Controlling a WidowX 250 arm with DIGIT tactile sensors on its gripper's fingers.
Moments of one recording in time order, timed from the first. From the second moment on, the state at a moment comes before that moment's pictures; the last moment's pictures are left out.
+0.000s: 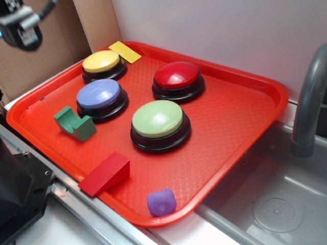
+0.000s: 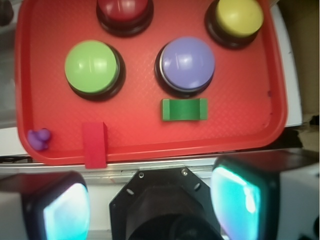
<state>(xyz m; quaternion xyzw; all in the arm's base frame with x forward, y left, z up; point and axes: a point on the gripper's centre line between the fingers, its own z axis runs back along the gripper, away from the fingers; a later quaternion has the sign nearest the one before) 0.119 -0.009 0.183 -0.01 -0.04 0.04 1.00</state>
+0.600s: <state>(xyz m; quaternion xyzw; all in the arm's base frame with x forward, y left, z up) 0.132 0.009 0.106 0.03 -0.06 0.06 1.00</state>
